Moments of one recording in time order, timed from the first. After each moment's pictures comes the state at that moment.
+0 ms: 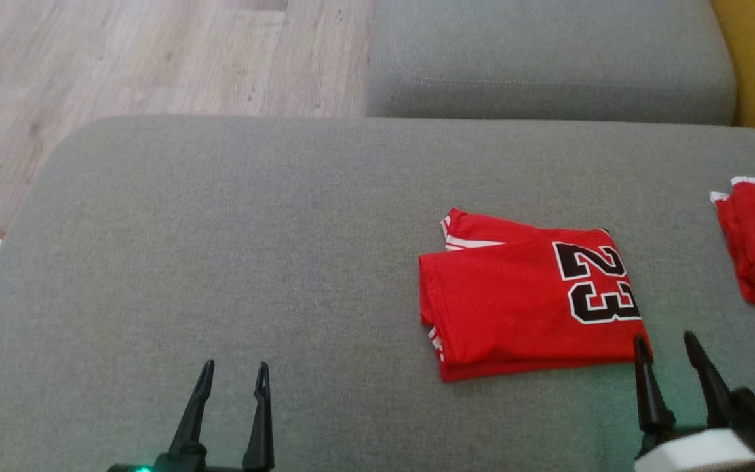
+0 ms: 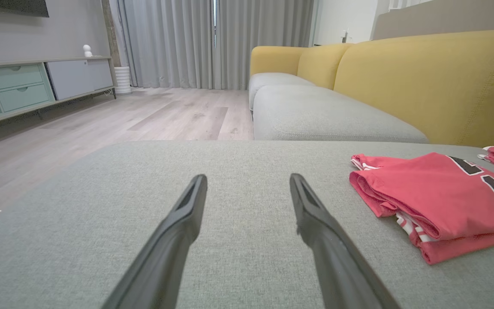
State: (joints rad) left arm 0.19 0.06 -0.24 0.10 -0.11 0.07 -0.25; right arm 0.16 -0.12 -0.01 0.22 0.20 0.13 -0.25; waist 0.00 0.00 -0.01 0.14
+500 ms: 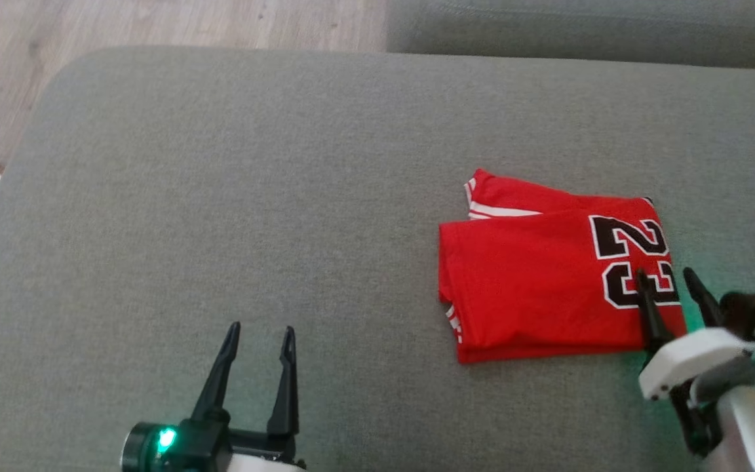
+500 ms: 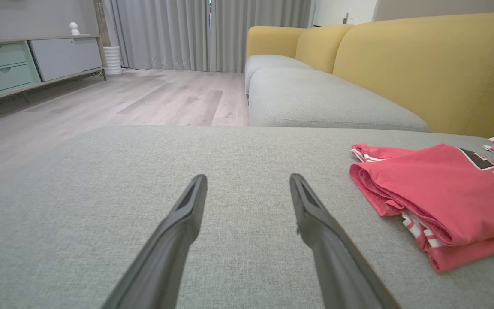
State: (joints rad) left arm 0.10 0.06 -0.32 0.10 -0.14 0.08 -0.25; right arm -0.16 -0.17 -0.01 0.52 0.20 0.13 -0.12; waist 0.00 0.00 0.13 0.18
